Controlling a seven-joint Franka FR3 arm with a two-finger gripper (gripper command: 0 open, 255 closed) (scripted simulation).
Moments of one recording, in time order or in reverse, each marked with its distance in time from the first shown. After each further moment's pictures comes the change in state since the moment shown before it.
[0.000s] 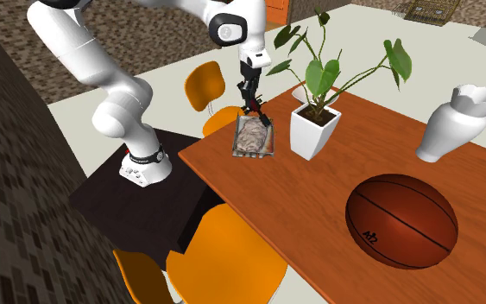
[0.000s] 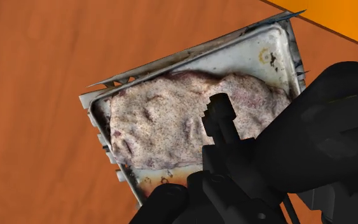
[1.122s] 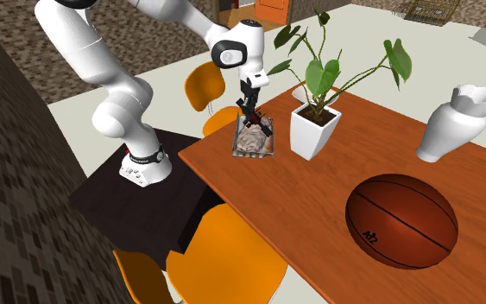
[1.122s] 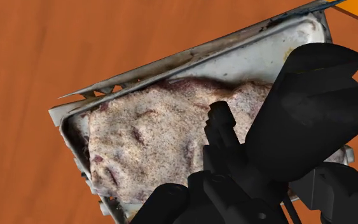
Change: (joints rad) arm -0.006 0.104 0.036 -0.100 -0.017 0.207 0.026
